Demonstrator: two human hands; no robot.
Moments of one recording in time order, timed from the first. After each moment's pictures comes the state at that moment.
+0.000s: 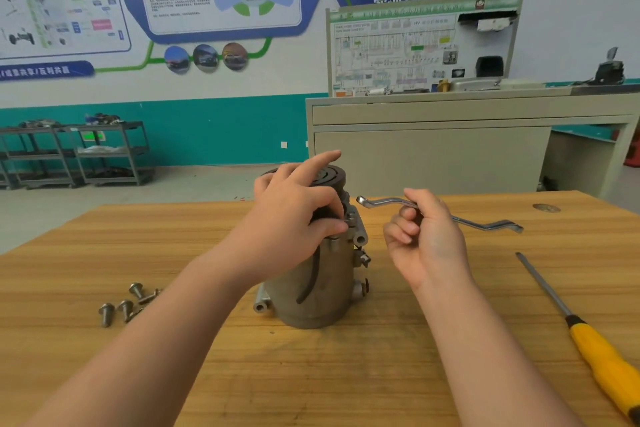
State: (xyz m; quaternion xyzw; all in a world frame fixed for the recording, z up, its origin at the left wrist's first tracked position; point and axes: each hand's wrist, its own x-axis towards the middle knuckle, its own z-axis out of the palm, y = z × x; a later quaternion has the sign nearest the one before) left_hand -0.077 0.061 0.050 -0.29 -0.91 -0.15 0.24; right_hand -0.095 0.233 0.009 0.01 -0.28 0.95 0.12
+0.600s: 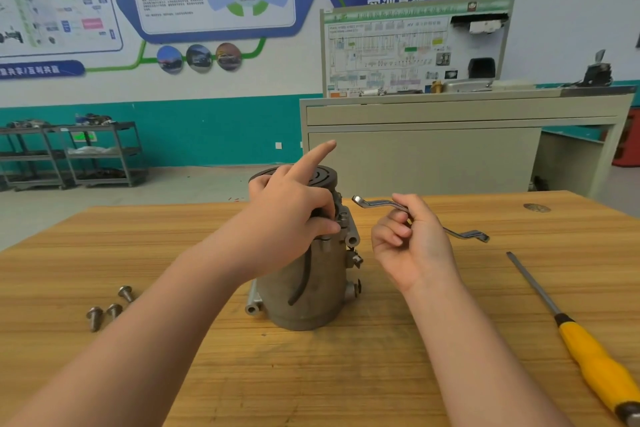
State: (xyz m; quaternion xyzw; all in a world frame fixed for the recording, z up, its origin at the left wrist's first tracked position) left_hand -0.075 0.070 0.061 -0.25 -0.94 -0.10 0.19; right_hand -0.094 0.232 0.009 -0.01 -0.21 0.98 0.04
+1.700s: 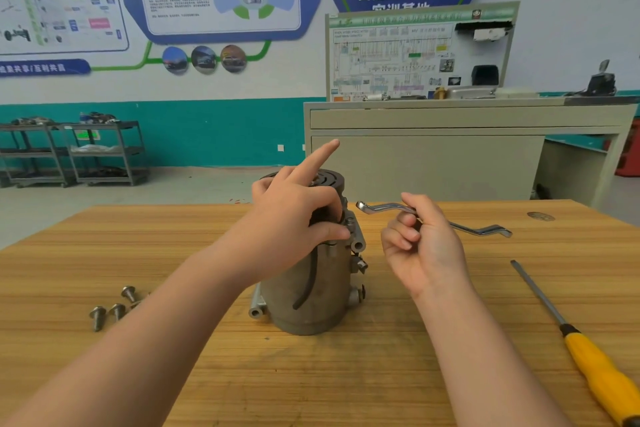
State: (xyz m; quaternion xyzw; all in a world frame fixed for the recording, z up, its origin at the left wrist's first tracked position) left_hand -0.076 0.062 0.057 -0.29 -0.92 -0.15 0.20; right_hand -0.095 0.235 0.010 0.02 -0.26 0.96 0.09
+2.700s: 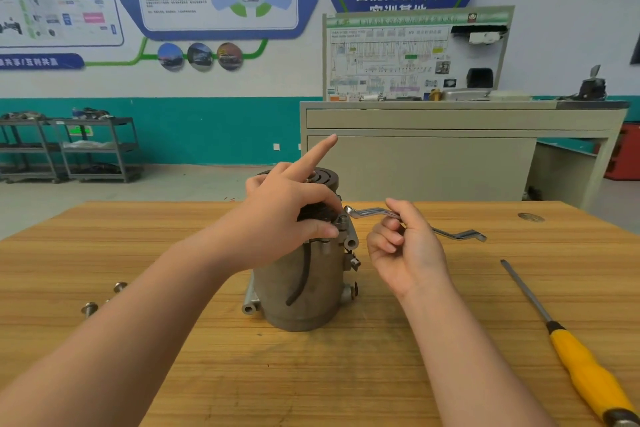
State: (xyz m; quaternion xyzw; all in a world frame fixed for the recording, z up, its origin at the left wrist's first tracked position) left_hand -0.080 0.055 0.061 -0.32 -0.92 -0.16 0.18; right_hand -0.102 0.232 0.000 0.02 -0.26 0.96 0.05
